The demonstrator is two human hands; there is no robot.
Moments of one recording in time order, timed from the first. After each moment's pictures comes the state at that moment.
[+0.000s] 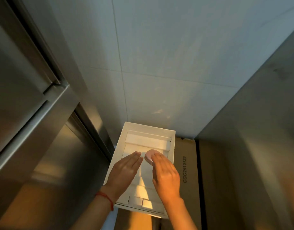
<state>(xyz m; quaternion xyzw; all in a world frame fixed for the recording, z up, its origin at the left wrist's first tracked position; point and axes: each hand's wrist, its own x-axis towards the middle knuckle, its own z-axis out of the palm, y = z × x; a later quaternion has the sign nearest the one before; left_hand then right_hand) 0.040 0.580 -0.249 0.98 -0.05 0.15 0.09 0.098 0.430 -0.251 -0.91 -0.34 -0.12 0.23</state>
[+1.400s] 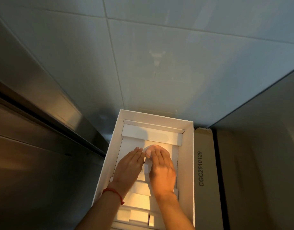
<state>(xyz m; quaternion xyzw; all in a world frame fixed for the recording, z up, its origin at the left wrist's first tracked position) 0.093 0.601 -0.386 0.99 -0.04 0.09 0.11 0.129 0.489 -0.363 -0.96 -0.22 0.06 0.15</state>
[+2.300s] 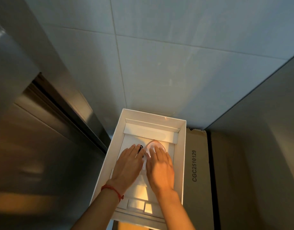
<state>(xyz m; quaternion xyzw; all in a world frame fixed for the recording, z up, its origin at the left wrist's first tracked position) 0.076 0.583 -0.342 0.99 0.04 0.05 0.09 0.115 0.474 -0.333 -0.95 -0.24 0.06 0.18</state>
